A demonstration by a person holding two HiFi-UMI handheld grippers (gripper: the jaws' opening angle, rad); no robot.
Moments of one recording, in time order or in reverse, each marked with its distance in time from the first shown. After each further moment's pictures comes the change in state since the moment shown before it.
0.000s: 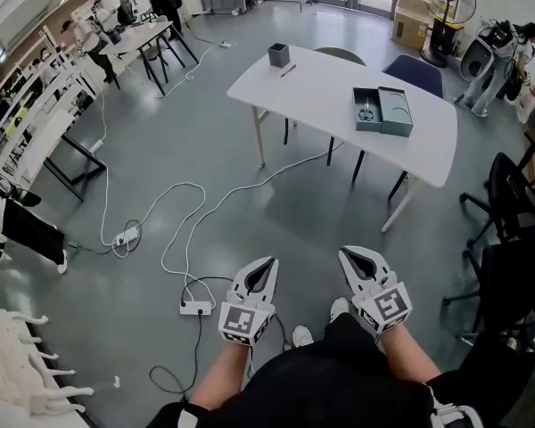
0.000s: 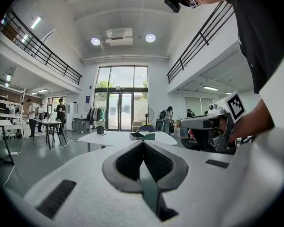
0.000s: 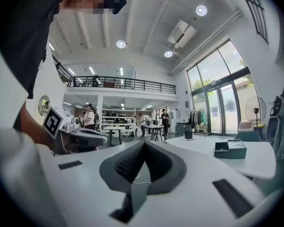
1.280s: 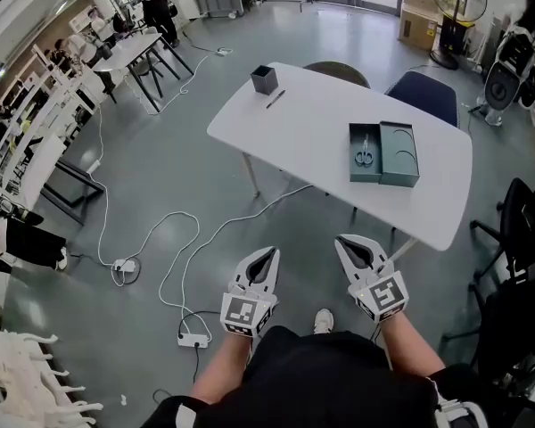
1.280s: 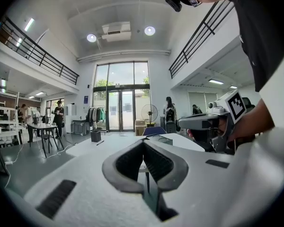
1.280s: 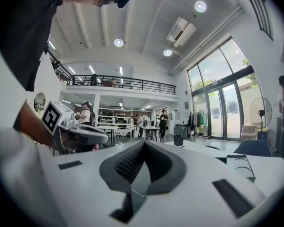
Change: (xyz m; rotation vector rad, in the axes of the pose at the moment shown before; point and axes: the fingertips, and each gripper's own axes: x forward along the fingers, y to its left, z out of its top) left arm 0.294 0.085 0.045 0.037 0.021 0.015; right arm 0.161 -0.263 0.009 -0.028 -0.005 0.017
